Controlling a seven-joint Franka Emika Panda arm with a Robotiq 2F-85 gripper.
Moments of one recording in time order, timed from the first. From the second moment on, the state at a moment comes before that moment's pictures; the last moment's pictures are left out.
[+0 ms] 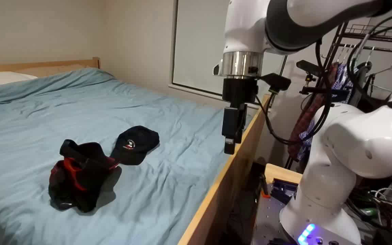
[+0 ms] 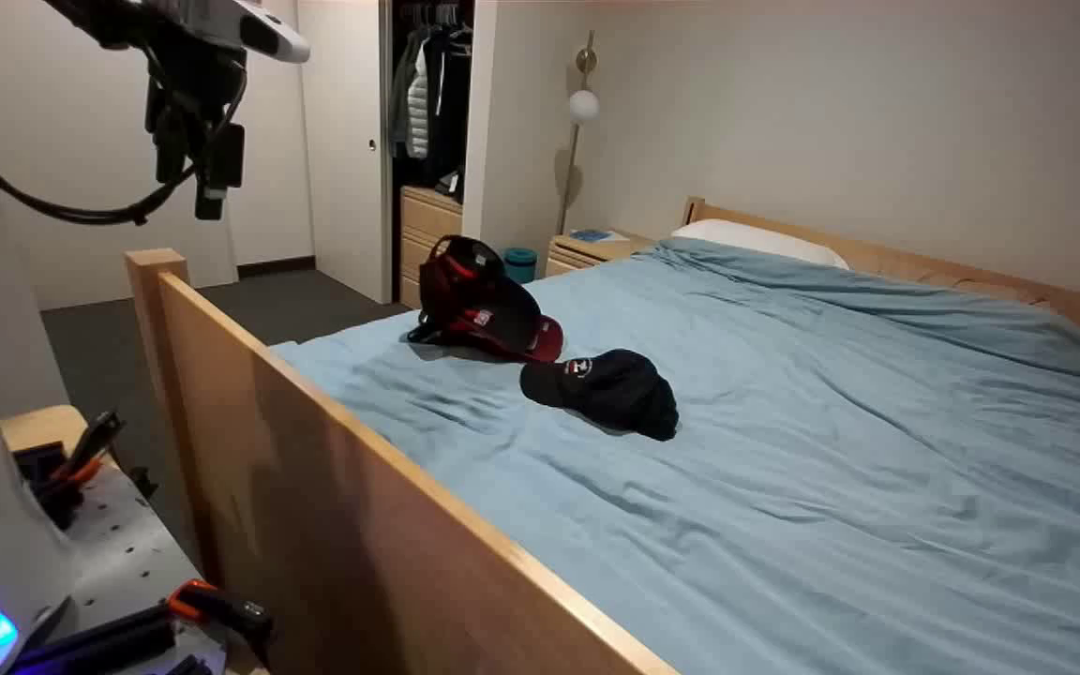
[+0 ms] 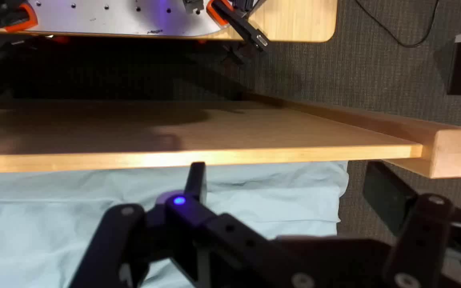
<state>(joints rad) 0.18 -0.84 0.09 -2.78 0.30 1.84 0.15</state>
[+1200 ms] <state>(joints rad) 0.08 -0.16 0.10 -2.41 0.01 2.24 0.13</state>
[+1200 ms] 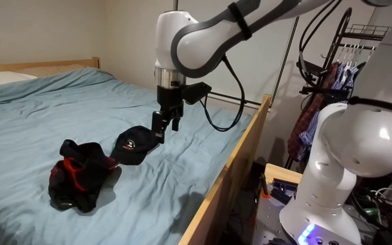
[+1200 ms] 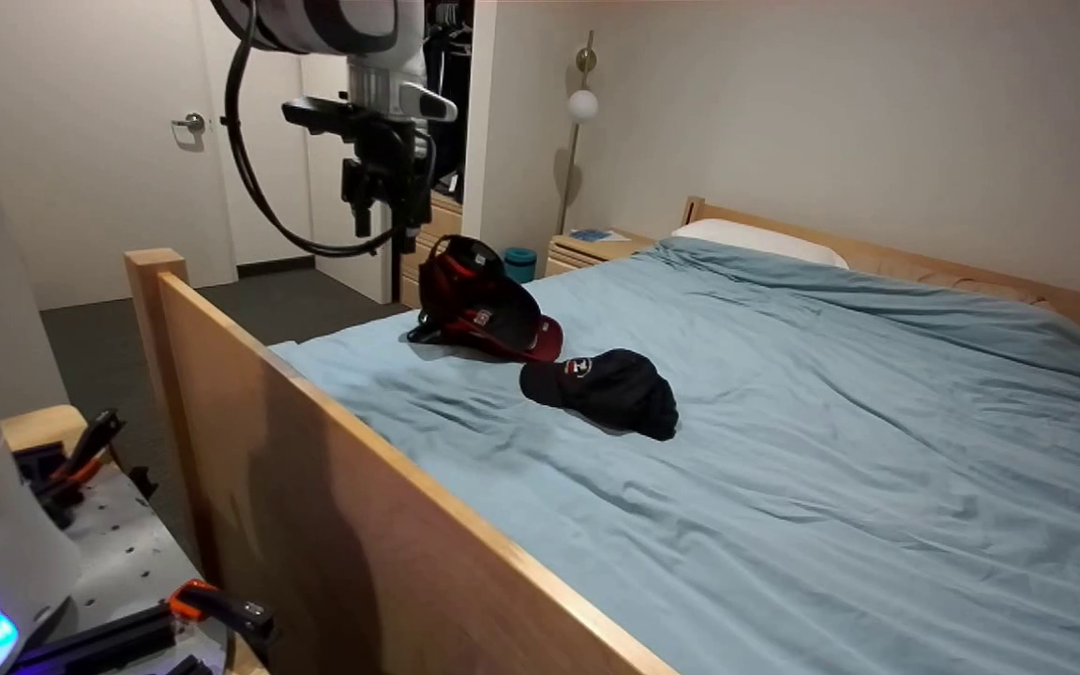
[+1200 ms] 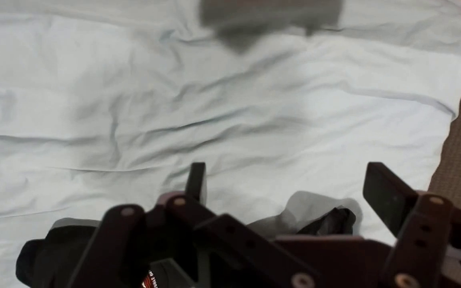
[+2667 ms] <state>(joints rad) 0.14 0.36 0.04 -2.03 -0.48 2.30 0.50</state>
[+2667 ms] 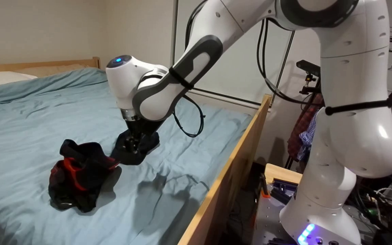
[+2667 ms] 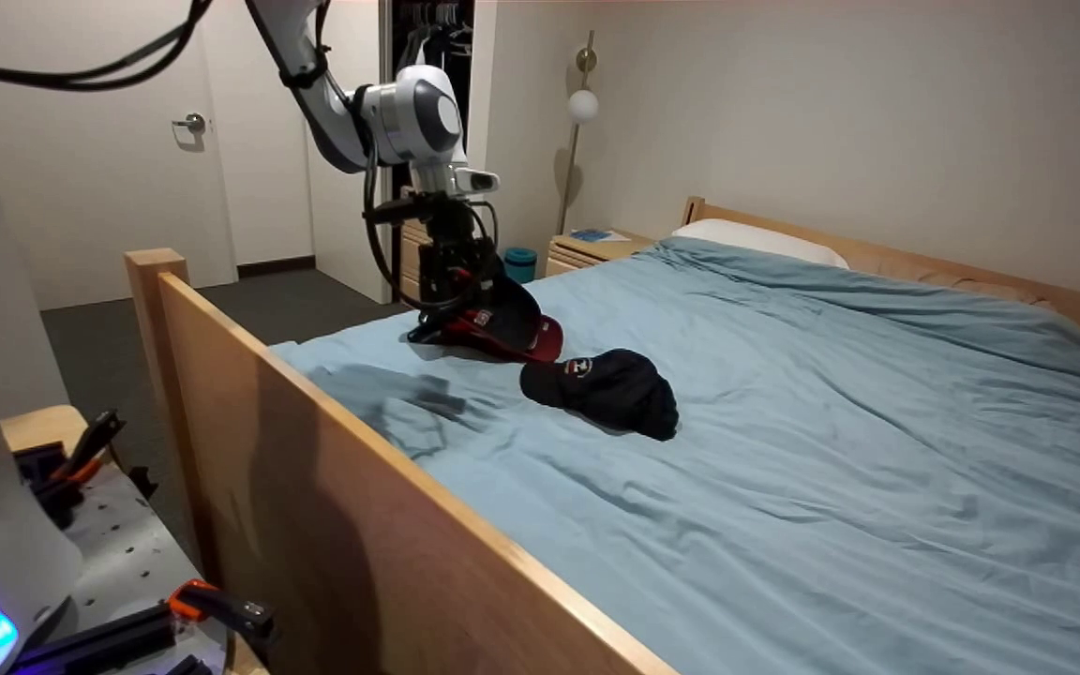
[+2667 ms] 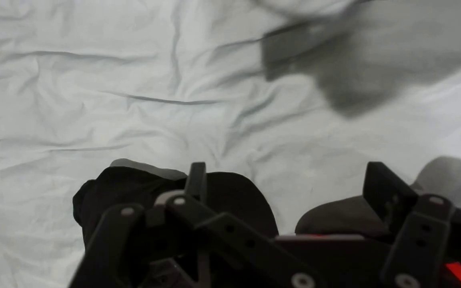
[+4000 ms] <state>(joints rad) 0.34 0.73 -0.18 -1.74 -0.63 2.39 0.49</state>
